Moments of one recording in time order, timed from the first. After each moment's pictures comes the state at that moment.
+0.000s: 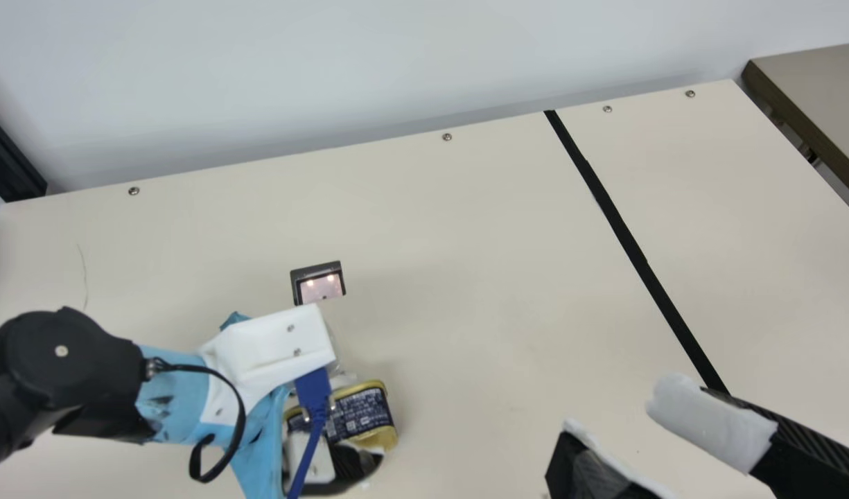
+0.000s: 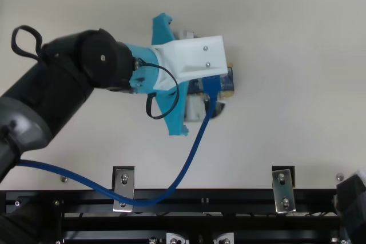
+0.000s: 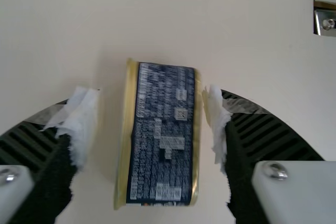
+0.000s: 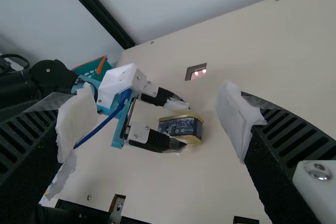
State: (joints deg) left arm -32.0 98.3 -55.3 -50.3 42.7 83.1; right arm -3.2 15.3 -48.4 31.5 66.5 8.8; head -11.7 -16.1
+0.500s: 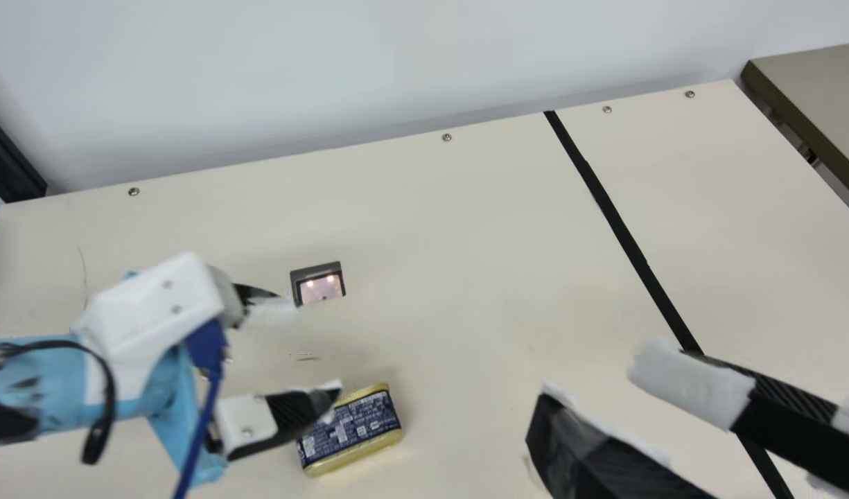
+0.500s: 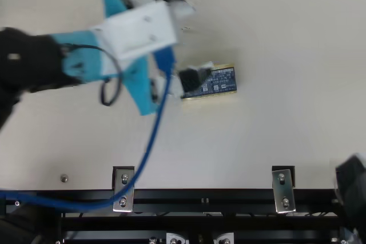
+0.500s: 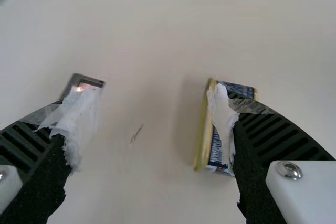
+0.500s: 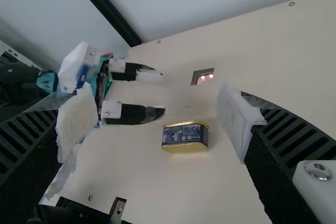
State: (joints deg) left arm -18.4 87.0 -50.2 -63.2 41.8 94.9; right arm 1.7 22.5 -49.4 31.4 61.0 6.0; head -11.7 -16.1
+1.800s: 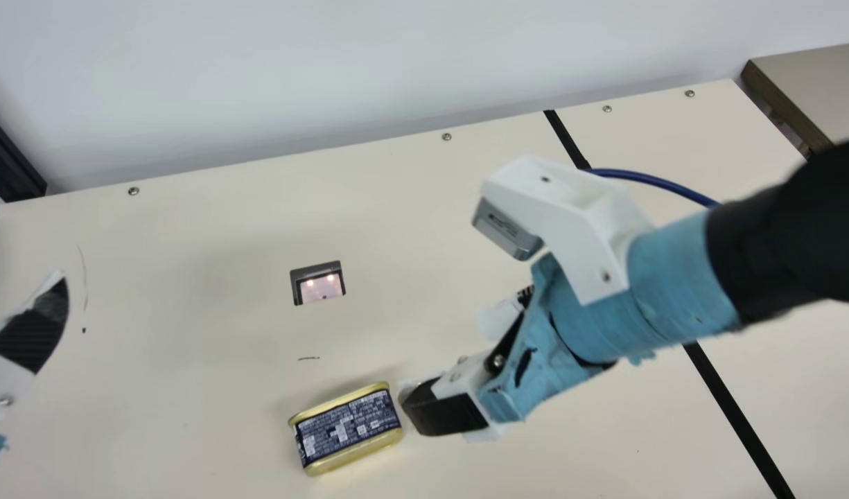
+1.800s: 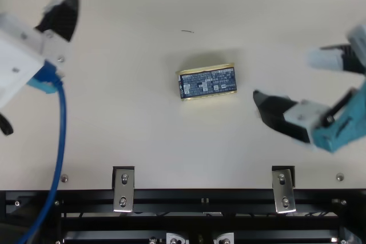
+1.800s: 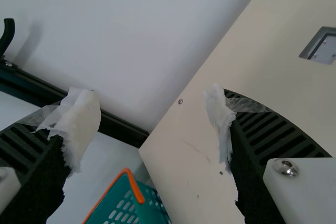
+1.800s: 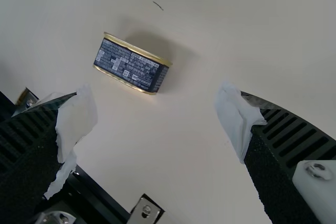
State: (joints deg) left arm -8.8 56.1 -33.4 -72.9 6.6 119.8; right arm 15.4 70.9 -59.4 25.3 62.2 -24.5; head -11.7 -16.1
